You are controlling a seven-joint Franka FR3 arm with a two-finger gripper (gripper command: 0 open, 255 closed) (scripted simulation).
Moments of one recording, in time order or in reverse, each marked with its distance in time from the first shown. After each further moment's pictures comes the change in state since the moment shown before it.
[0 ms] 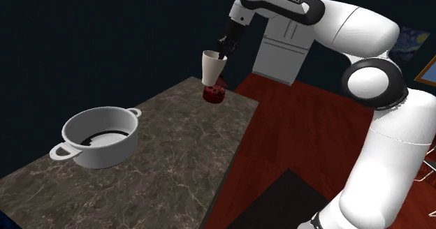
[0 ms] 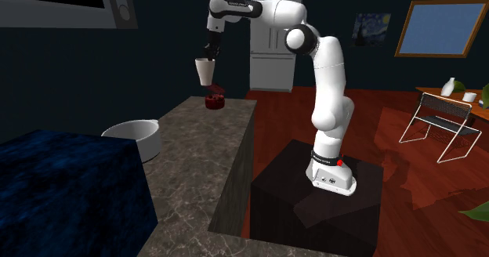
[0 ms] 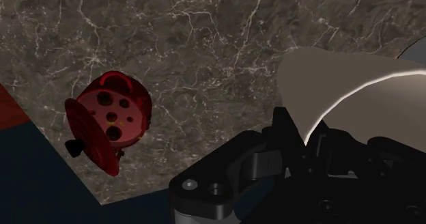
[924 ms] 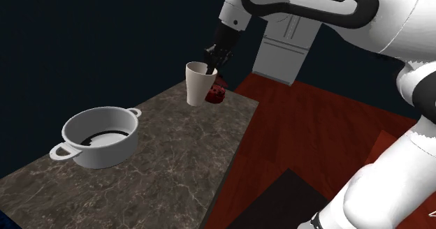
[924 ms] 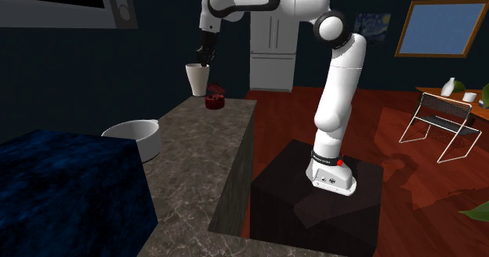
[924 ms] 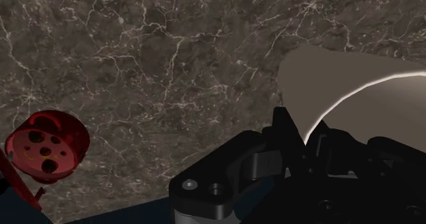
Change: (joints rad) arm 0.121 -0.333 0.108 -0.441 0.030 0.143 0.230
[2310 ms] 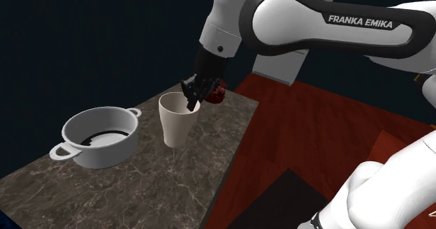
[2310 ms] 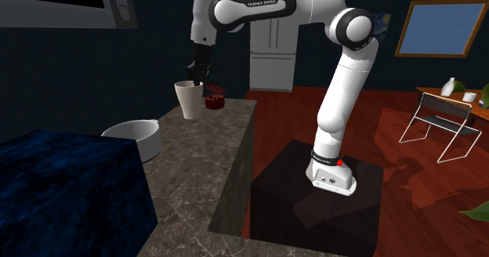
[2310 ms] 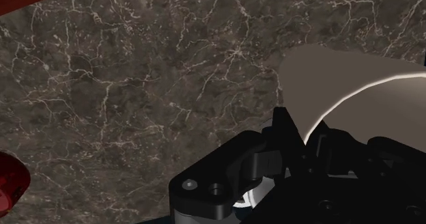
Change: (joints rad) arm 0.125 -0.140 0.155 -0.246 0.021 0.141 0.260
